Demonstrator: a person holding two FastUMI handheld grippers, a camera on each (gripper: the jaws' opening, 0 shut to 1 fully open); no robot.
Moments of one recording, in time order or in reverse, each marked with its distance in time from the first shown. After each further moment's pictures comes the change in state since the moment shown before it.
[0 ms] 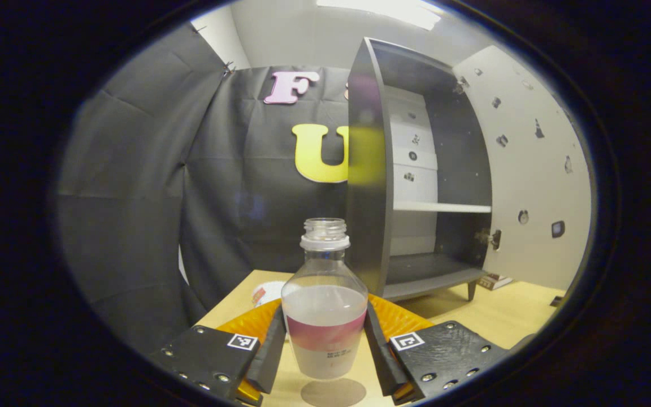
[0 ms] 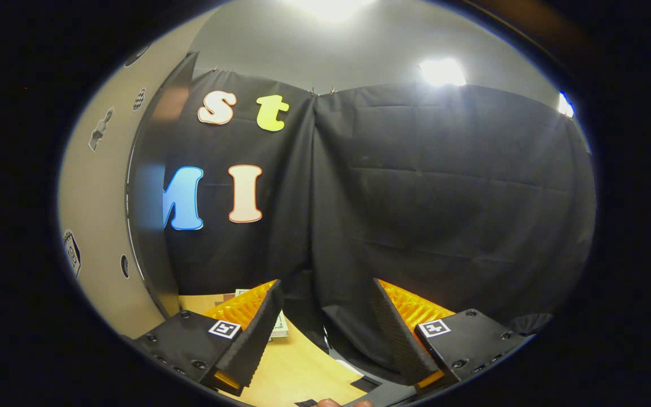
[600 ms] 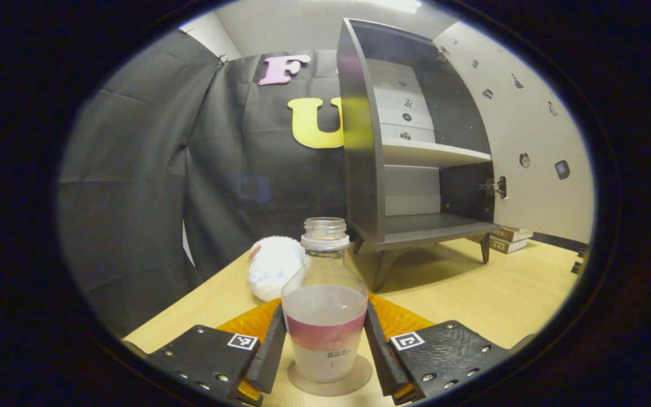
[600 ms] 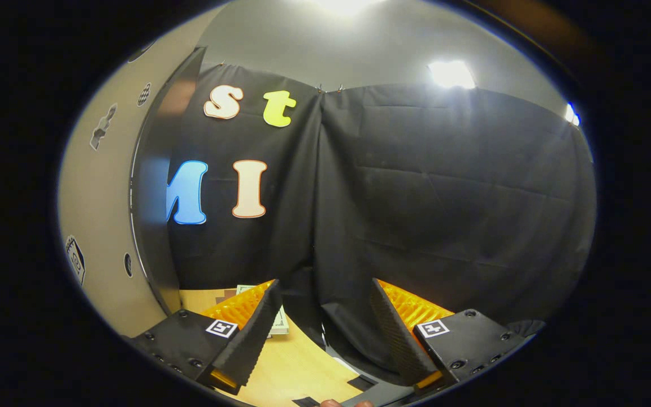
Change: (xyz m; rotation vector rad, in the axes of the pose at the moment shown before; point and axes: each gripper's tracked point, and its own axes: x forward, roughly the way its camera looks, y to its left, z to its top) left arm -0.007 -0.017 -0.095 0.040 0.082 0.040; right arm -0.002 0.002 0.010 -0.099 0.017 -0.025
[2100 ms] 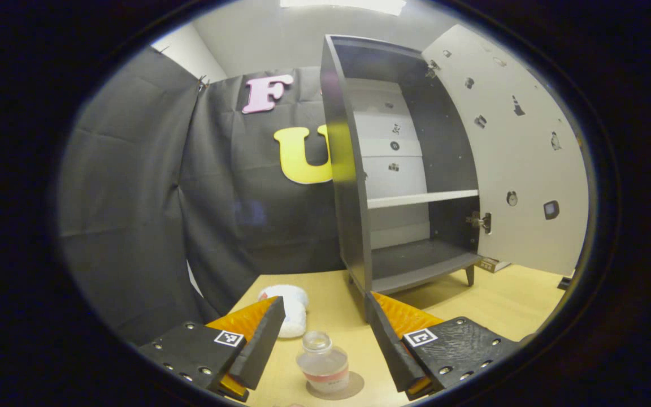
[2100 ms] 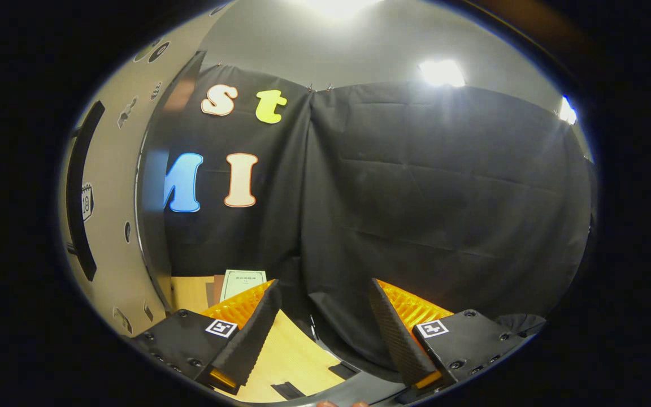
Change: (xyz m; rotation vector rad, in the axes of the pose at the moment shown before) left arm -0.039 -0.016 0.157 0.102 -0.066 -0.021; right arm -0.045 -0.039 -0.054 0.049 -0.005 0.013
